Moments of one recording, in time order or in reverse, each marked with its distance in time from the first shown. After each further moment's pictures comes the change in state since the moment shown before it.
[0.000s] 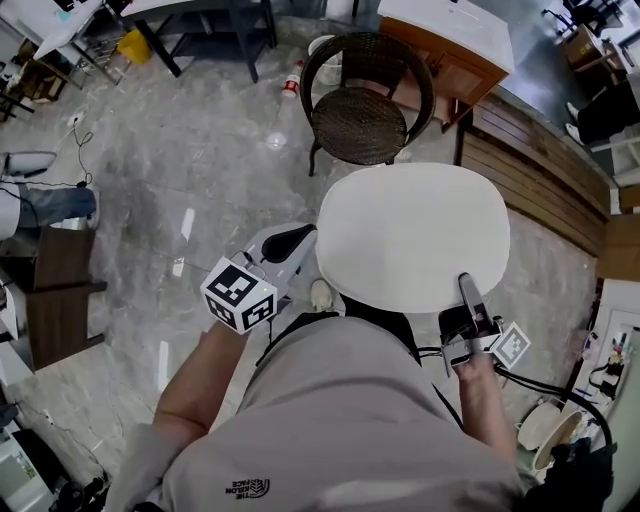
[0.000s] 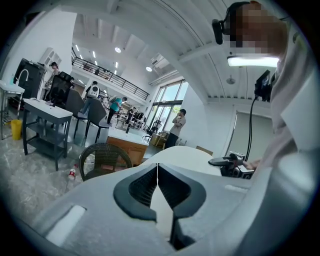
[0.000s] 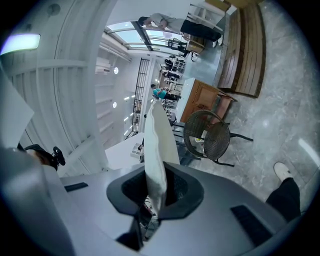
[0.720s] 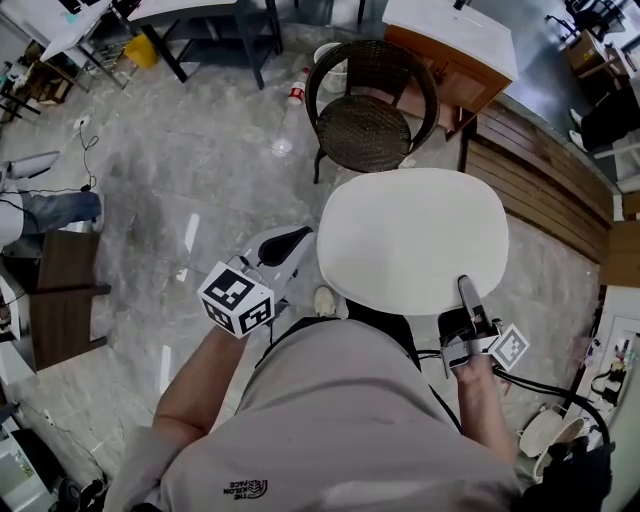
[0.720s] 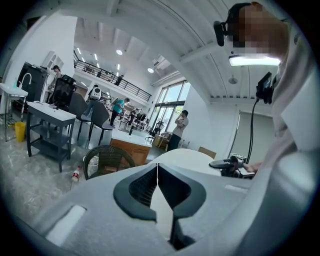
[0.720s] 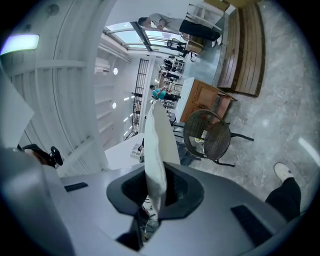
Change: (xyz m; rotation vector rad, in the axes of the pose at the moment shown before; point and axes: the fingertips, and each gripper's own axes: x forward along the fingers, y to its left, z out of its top) left arm -0.008 0.011 0.009 0.001 -0.010 0.034; right arm 0.011 -0.003 -0.001 0.007 -0.008 -0.004
